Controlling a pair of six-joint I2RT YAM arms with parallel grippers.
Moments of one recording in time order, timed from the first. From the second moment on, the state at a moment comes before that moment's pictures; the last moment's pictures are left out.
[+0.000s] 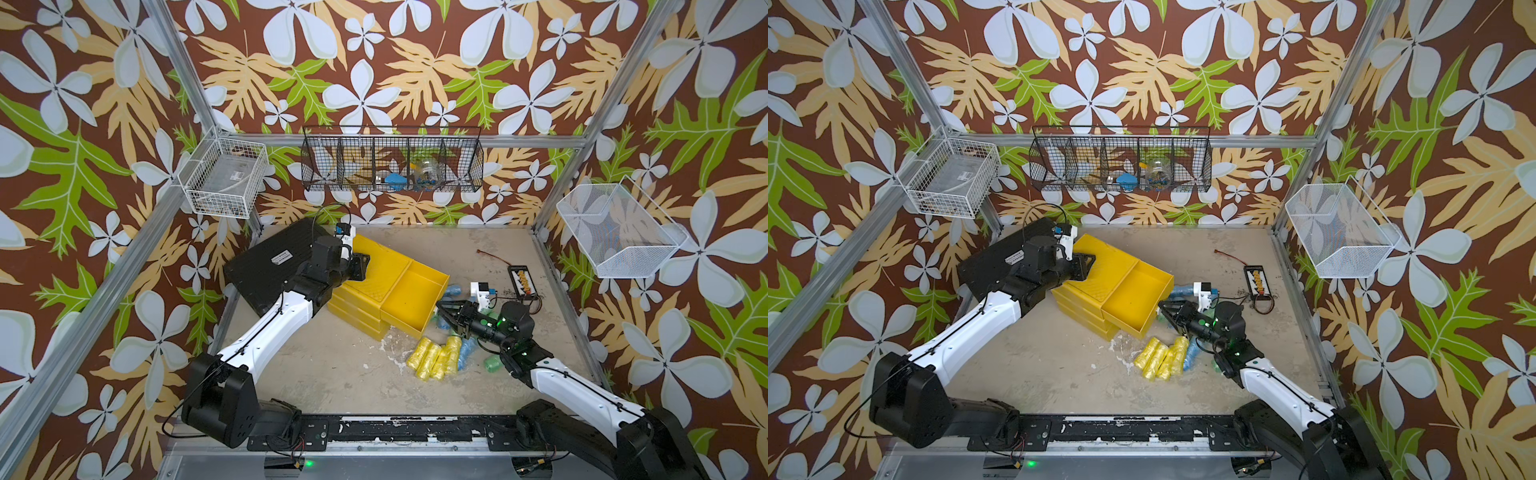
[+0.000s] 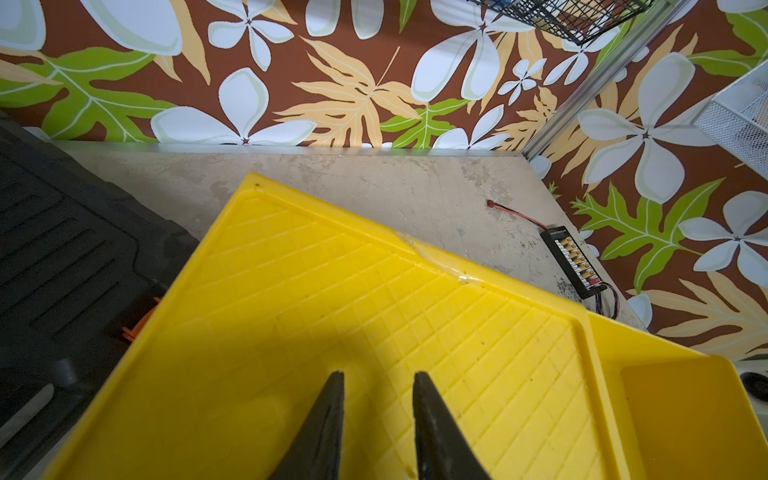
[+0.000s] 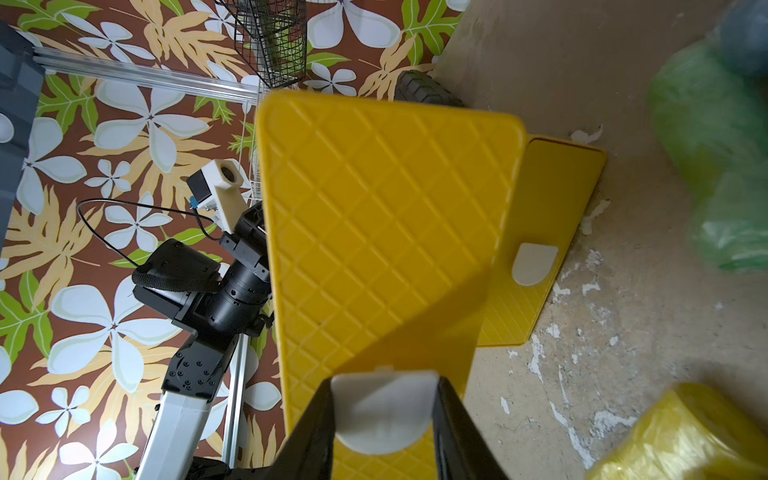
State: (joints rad) left arm -0.38 1.39 1.09 -0.19 0.14 -0.32; right arm 0.39 1.02 0.38 0.47 -0.56 1.28
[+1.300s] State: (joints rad) left arm -0.38 1.22 1.10 -0.48 0.13 -0.28; right arm 0.37 0.99 0.42 -0.33 -0.35 0.71
